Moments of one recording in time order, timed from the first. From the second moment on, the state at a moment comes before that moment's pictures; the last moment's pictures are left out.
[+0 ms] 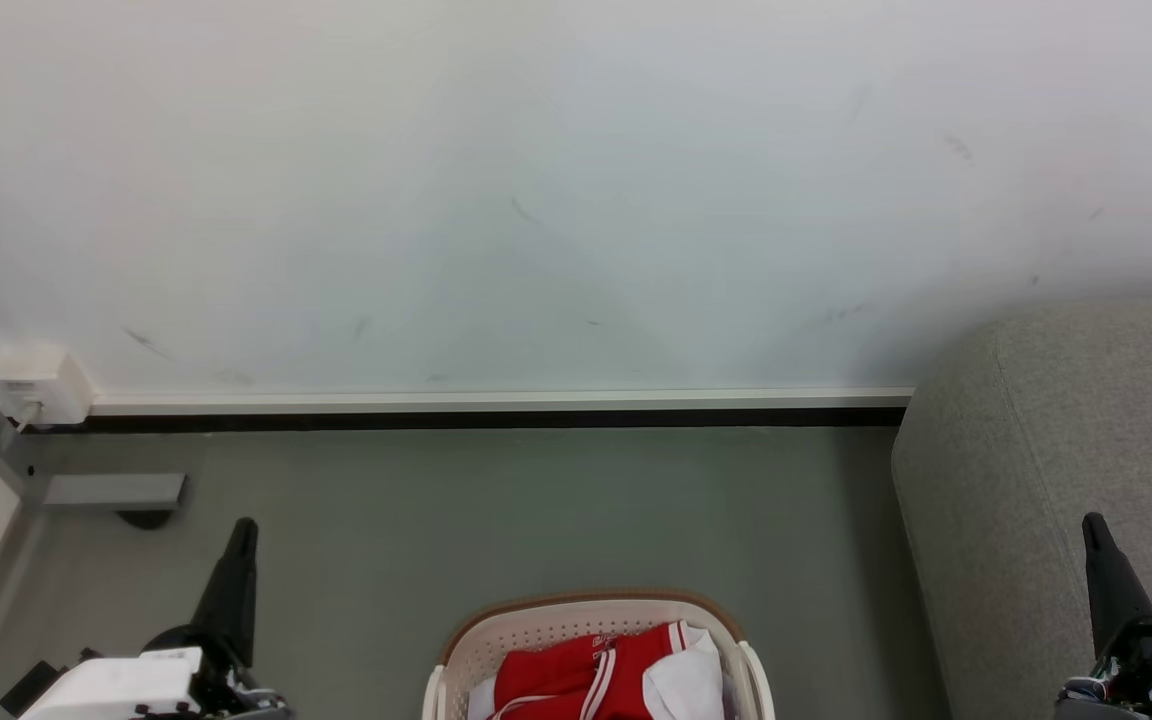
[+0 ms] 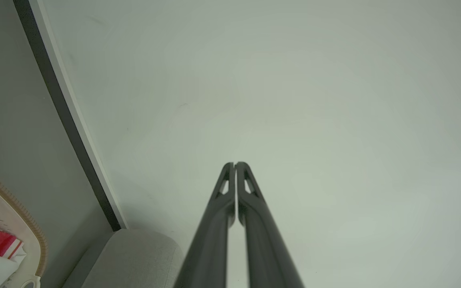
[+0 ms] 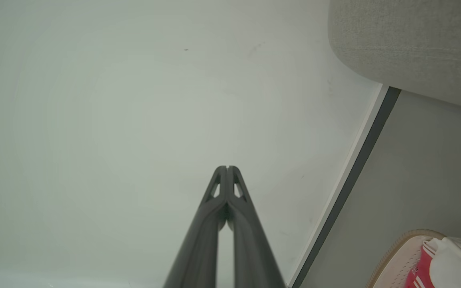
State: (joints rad) left arm -0.10 0.05 0.12 0.18 -1.61 -0.07 0.11; right arm -0.12 -0.31 0.22 0.19 1.90 0.13 -0.16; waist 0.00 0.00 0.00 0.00
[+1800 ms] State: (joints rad) left arm -0.07 0.04 0.11 0.22 -1.60 -0.07 0.11; right arm -0.08 -0.28 0.23 0.23 1.89 0.13 -0.16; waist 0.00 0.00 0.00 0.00
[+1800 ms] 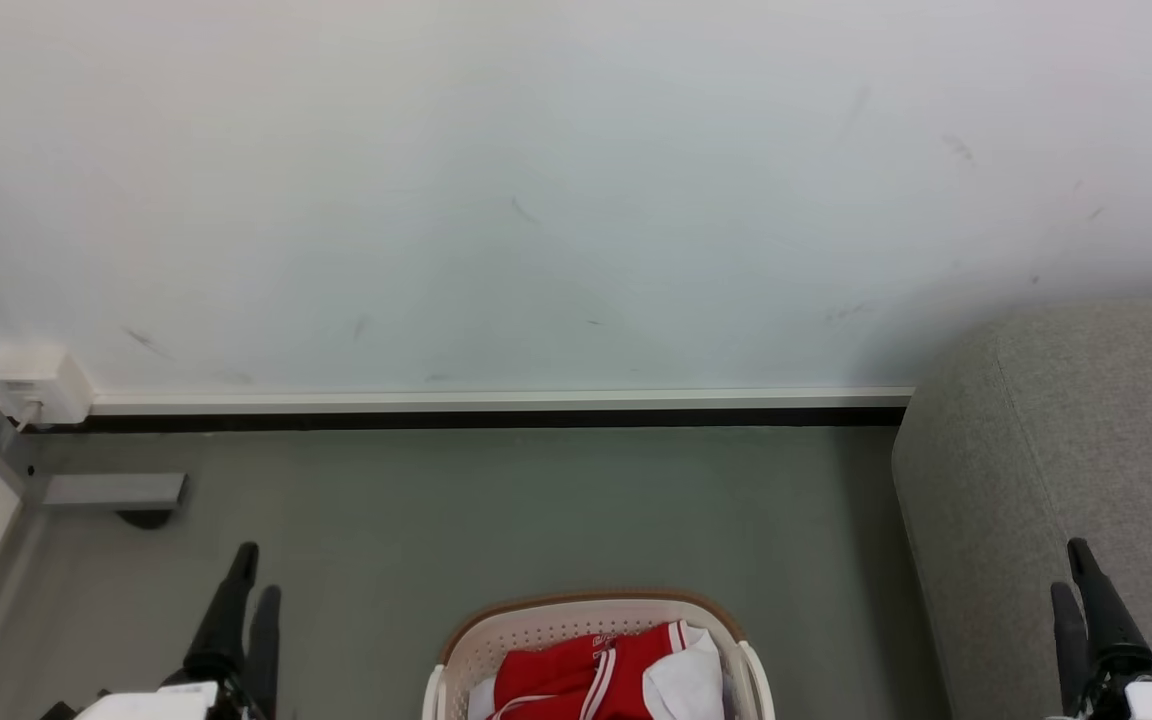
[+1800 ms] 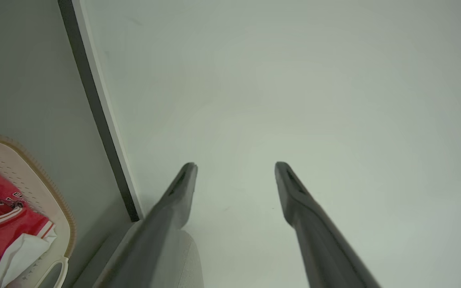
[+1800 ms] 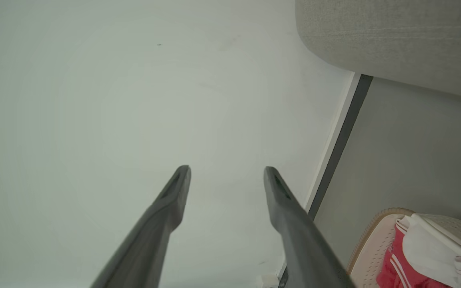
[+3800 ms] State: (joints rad) left arm -0.06 0.06 0.08 0.24 -0.72 -0.11 -0.12; right arm -0.08 -0.18 0.20 0.25 0.73 0.13 -0.22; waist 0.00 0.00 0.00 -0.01
